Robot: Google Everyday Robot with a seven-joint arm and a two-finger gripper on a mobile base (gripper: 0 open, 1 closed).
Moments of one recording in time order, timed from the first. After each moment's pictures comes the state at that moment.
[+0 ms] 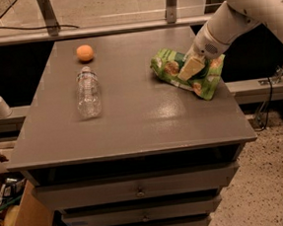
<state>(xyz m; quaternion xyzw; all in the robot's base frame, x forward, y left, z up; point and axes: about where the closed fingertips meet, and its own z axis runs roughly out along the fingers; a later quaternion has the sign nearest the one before) 0.683 -0.164 0.843 -0.54 0.80 0.08 0.26</state>
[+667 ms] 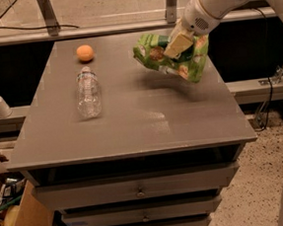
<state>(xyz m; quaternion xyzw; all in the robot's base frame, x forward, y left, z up) 0.688 -0.116 0.922 -0.57 0.75 0.09 0.32</state>
